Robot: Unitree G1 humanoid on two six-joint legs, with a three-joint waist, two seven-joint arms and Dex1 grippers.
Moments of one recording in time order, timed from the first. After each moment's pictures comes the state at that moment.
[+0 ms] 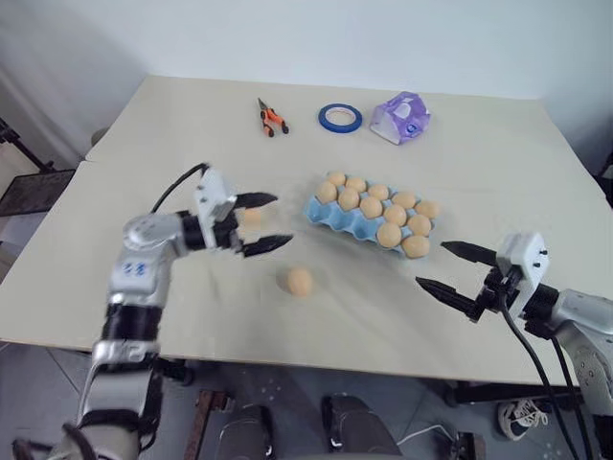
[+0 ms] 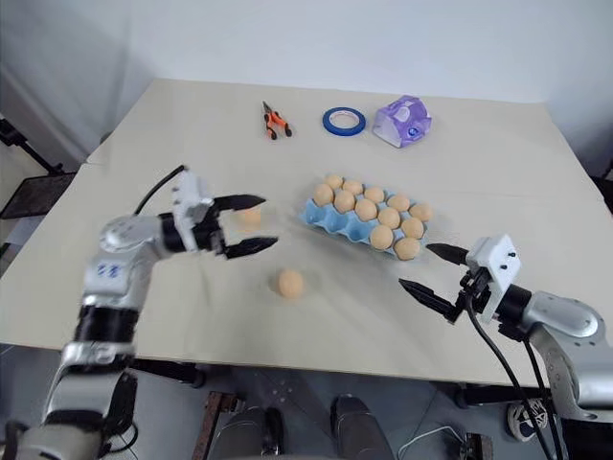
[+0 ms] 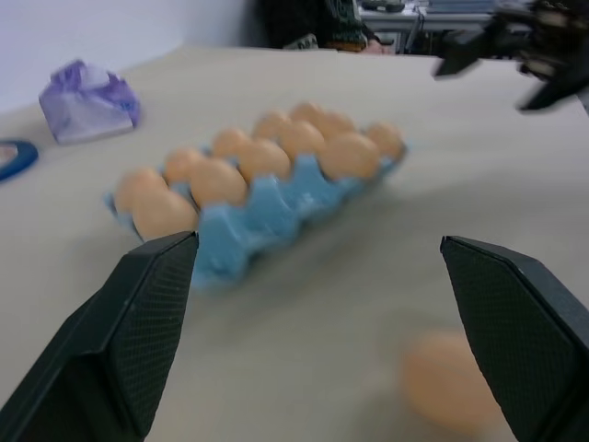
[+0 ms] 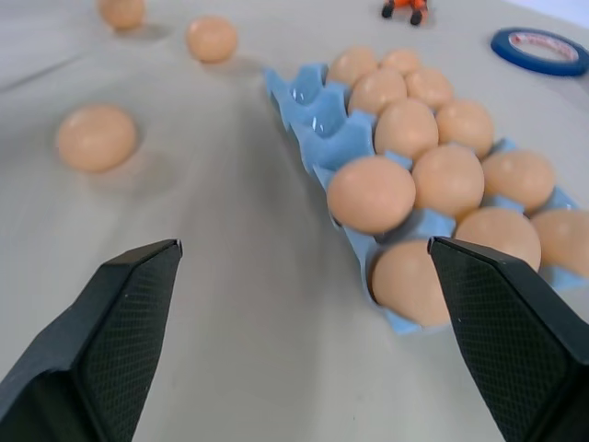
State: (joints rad) left arm -0.48 0.52 0.12 0.08 -0.33 0.25 -1.13; right arm -0.04 -0.75 -0.28 -0.24 0.52 0.33 0.93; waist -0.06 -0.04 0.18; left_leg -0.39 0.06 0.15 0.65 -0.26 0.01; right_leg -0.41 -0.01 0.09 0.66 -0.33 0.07
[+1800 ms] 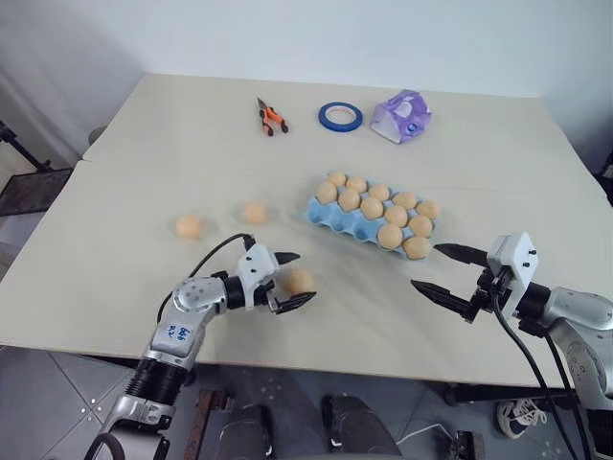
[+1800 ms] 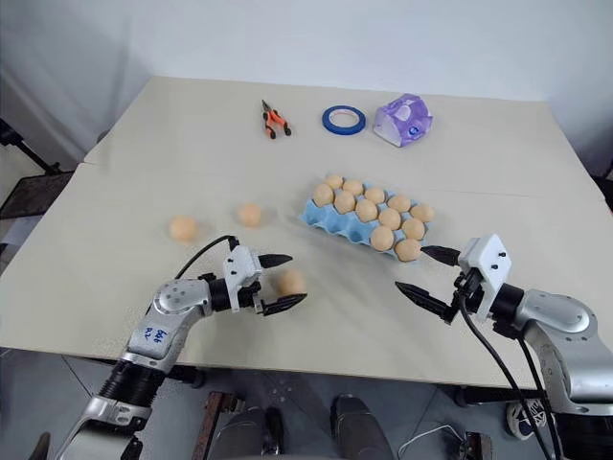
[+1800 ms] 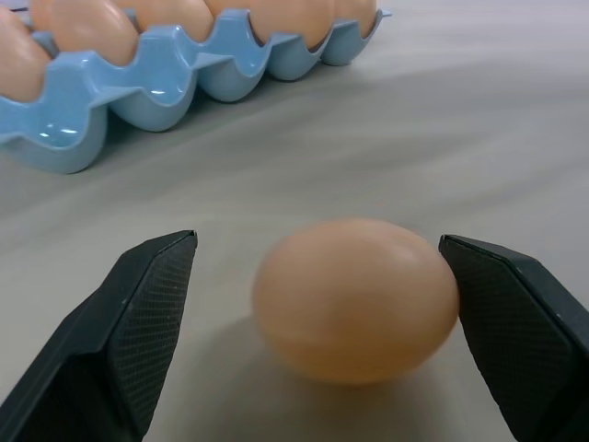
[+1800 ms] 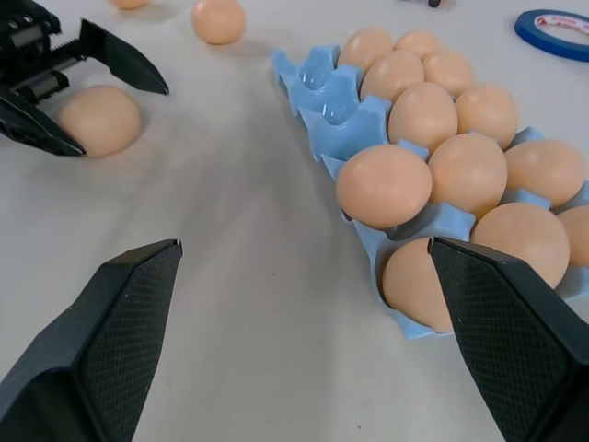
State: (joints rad) left arm -0.36 0.37 -0.17 0.14 -0.15 0.07 -0.83; right arm -0.05 -0.74 -0.24 -0.23 0.49 0.33 0.94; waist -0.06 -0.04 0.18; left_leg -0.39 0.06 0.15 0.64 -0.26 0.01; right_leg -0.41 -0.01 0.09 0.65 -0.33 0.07
